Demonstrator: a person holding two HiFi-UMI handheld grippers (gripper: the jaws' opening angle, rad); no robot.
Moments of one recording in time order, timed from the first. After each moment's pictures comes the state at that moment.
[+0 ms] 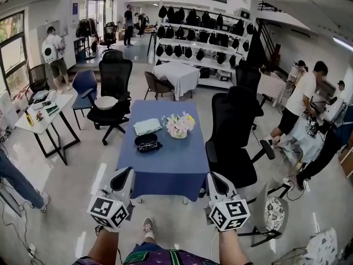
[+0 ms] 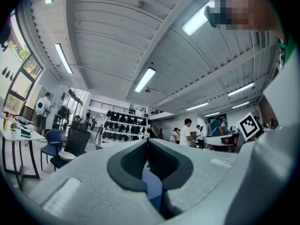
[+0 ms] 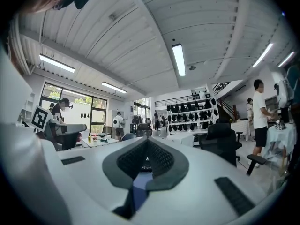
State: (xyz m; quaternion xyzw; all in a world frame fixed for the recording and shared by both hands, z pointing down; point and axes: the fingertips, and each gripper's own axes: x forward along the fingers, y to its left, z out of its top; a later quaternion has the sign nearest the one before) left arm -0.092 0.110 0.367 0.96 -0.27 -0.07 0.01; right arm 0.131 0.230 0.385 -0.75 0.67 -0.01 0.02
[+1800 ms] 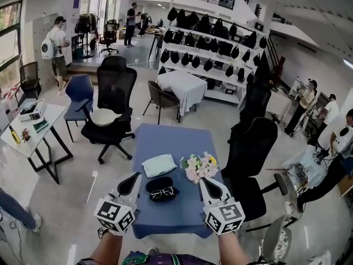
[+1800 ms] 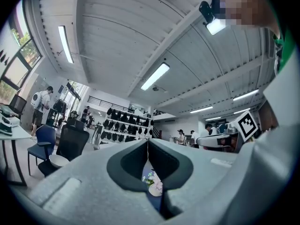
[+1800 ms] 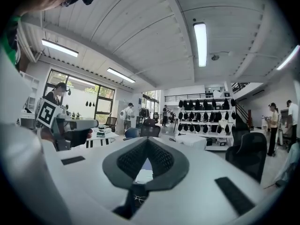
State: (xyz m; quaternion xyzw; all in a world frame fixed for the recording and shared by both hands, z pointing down) left arm -0.039 -0.241 0.358 0.96 -0.25 -0.09 0.03; right arm 0.137 -0.145 0.362 -0.71 0.70 0.01 -0.05
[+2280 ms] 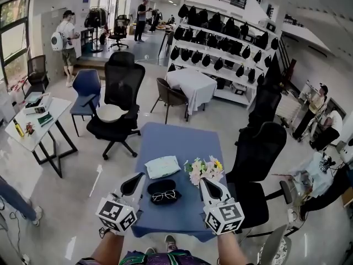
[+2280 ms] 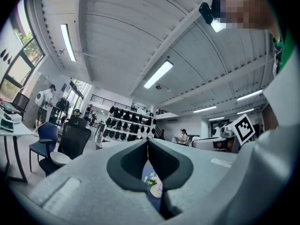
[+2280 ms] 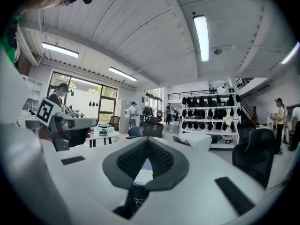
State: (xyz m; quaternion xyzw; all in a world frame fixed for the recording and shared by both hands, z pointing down) left arm -0.018 -0.264 0.371 0.96 -0.26 -0.08 0.05; right arm 0.159 -0.185 0.380 -0.69 0.72 -0.01 -0.06
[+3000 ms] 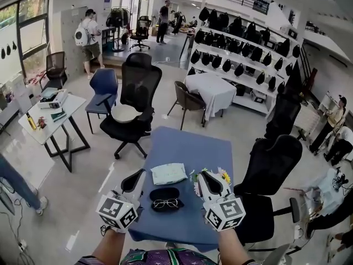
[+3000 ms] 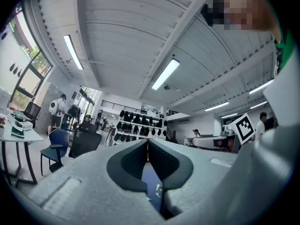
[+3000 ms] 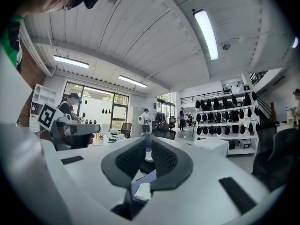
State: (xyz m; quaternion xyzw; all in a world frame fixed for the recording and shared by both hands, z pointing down) left arm 0.010 -0.298 0.360 0.94 -0.33 -0.09 0.03; right arm 0.187 -0.249 0.362 -0.62 0.78 0.01 -0.02
